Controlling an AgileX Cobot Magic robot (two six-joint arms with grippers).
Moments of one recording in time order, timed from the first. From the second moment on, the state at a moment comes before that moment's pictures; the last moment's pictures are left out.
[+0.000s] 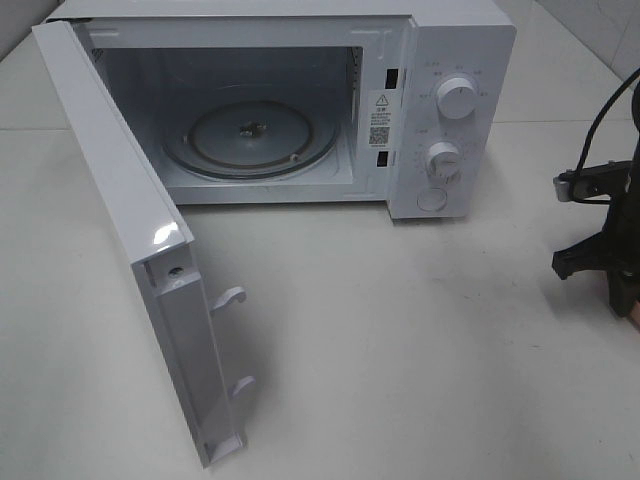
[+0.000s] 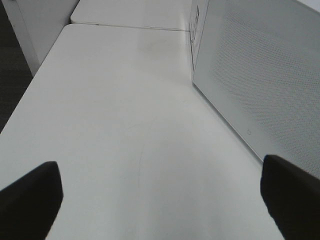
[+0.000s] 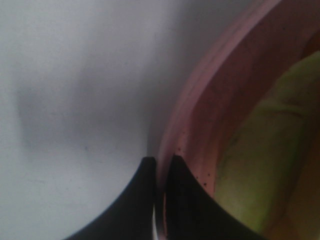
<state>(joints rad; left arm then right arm) 0.02 0.00 -0.50 -0.05 1.04 -0.03 -0.03 1.96 -1.07 -0.22 0.78 0.06</state>
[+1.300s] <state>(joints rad) 0.02 0.00 -0.50 -0.05 1.04 -0.03 0.21 1.62 -0.89 -0.33 0.93 0.22</state>
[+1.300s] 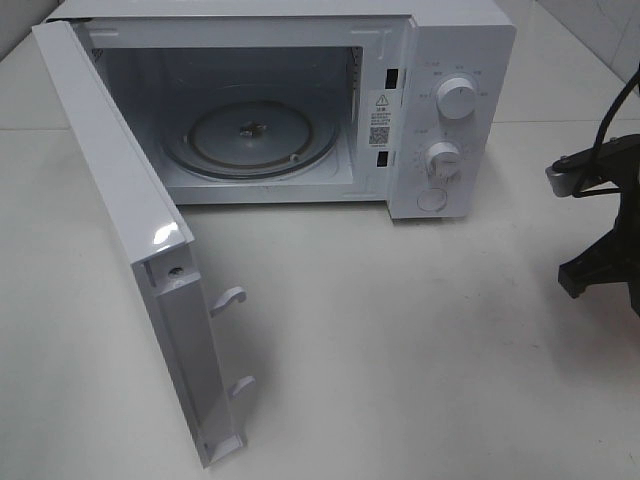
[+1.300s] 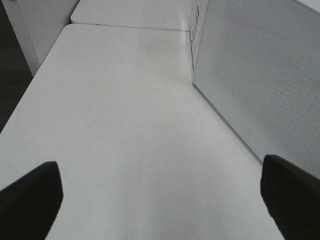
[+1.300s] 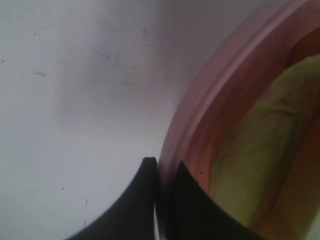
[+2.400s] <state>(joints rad) 0.02 0.00 -0.50 -0.05 1.04 -0.03 0.59 1.33 -0.77 -0.33 1.07 0.23</state>
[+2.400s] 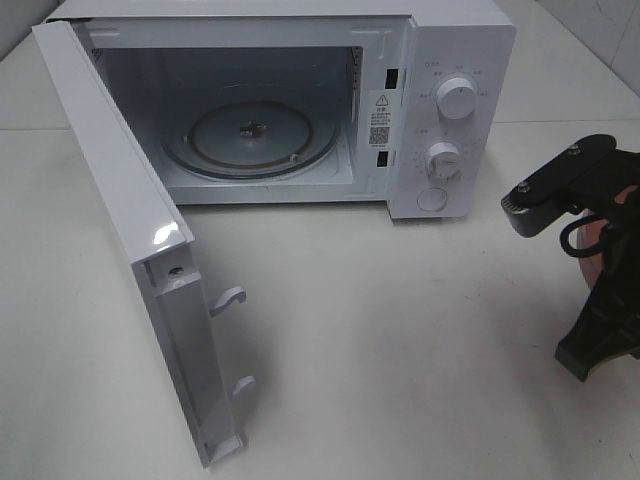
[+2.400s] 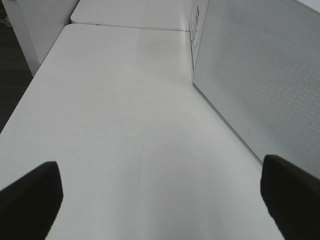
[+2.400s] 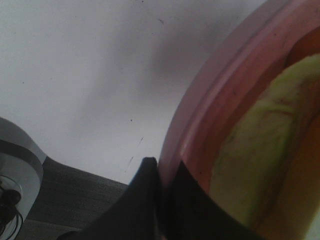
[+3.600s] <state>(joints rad) 0.02 0.00 -0.50 -0.05 1.04 -0.03 1.07 1.21 -0.77 -0.32 1.15 0.23</state>
